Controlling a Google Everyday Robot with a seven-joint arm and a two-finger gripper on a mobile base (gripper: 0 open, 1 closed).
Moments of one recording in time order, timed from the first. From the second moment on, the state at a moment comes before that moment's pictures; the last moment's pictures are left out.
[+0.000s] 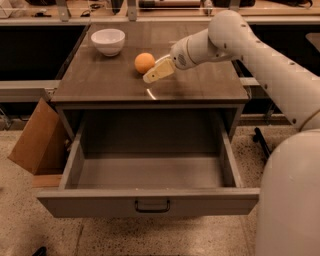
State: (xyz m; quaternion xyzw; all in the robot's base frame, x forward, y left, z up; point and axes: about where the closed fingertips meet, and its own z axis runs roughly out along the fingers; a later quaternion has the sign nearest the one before) arm 0.782 -0.013 0.862 -0.45 0.75 0.20 0.44
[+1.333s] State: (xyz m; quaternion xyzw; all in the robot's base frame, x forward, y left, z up) arm 0.806 0.036 0.855 -0.44 0.75 0.22 0.45
